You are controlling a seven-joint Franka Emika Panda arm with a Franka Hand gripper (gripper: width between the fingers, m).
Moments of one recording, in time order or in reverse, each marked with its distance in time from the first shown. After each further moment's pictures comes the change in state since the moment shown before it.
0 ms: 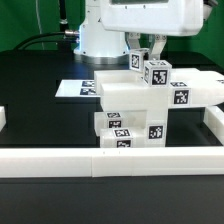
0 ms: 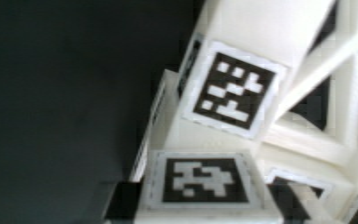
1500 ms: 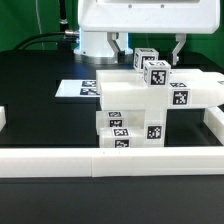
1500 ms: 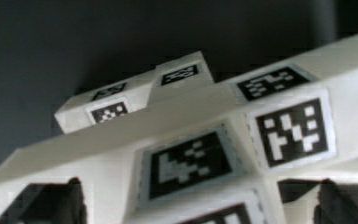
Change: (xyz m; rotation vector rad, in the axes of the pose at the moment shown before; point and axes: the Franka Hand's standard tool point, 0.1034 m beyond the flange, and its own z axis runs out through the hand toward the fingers) arm 0.003 -0.004 -0.001 -0.028 0.012 -0.948
